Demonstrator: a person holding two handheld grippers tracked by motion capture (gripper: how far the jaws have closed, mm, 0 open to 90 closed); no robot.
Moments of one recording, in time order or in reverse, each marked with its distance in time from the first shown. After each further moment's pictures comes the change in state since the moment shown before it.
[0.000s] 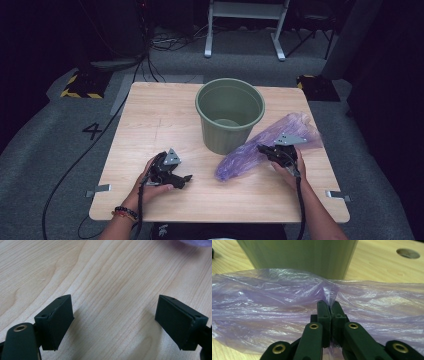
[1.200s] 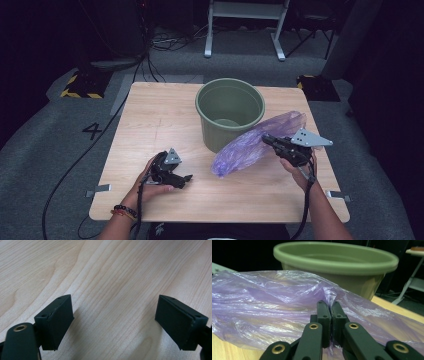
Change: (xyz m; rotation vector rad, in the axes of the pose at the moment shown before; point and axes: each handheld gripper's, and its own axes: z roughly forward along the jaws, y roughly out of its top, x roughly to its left) left arm 0.000 0.002 0.001 0.012 -0.005 0.003; right arm 0.031 0.054 -0.072 -0.308 0.060 -0.091
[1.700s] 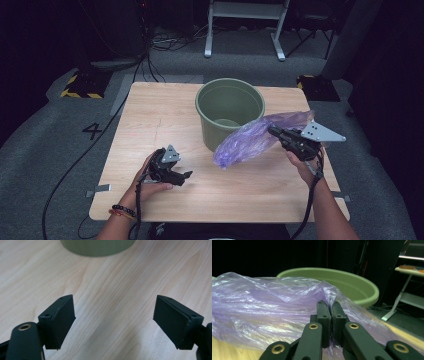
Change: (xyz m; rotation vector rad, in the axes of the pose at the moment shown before) left arm -0.006 0.017 -0.026 -0.071 0.022 0.035; right arm -0.003 0.033 -0.016 -0.093 -0.032 -0.029
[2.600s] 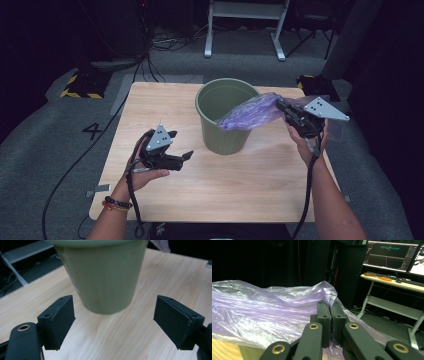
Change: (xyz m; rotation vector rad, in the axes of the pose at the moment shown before) left arm -0.001 0.067 -0.075 -0.238 0.056 0.016; right arm -0.027 0.041 0.020 -0.024 -0.219 -0.010
